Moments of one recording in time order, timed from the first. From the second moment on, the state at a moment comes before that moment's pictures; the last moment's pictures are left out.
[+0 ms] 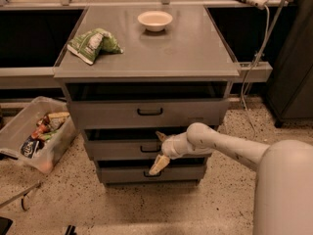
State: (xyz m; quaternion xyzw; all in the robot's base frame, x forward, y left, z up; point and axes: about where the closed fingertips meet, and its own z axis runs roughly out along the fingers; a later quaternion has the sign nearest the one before) arm 0.655 -0.005 0.443 -0.61 0.67 0.20 0.36
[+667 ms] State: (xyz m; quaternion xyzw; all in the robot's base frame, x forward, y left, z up) arm 0.680 -0.008 0.421 -0.60 0.69 0.19 0.35
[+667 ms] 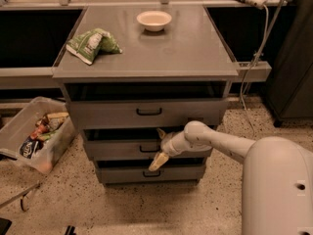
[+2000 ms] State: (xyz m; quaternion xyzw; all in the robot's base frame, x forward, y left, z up) arm 0.615 -0.026 0.459 -0.61 0.71 0.29 0.20
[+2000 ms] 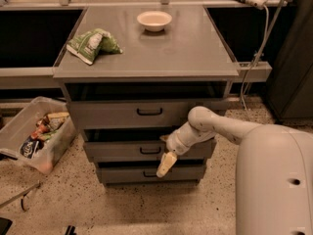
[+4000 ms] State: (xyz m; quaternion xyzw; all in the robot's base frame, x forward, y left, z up) arm 0.616 -0.069 0.456 -0.63 0.72 0.22 0.20
